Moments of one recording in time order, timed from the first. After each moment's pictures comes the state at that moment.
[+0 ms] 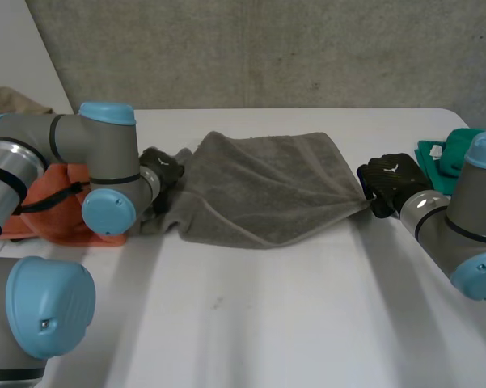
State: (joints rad) left arm 4.30 -2.79 -0.25 2.60 -1.63 3.83; right arm 1.83 -1.02 1.44 -0.14 1.41 2.68; left_hand 0.63 0.63 0.61 0.61 0.44; right_hand 1.13 1.17 1.19 1.20 1.00
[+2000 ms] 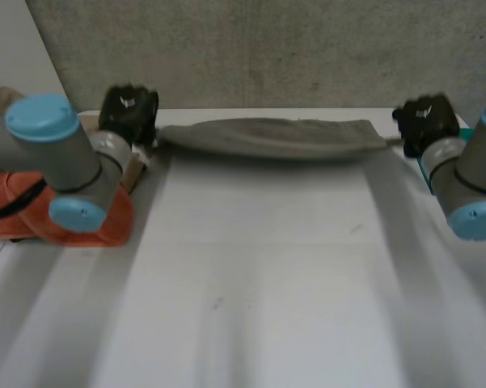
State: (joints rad) left arm 4.39 -2.36 -1.01 3.40 -1.49 3.47; right arm 1.76 -0.86 1.12 -0.19 1.50 2.56; left_hand 1.15 1.20 1.19 1.20 0.97; right_hand 1.13 1.17 1.19 1.20 1.00
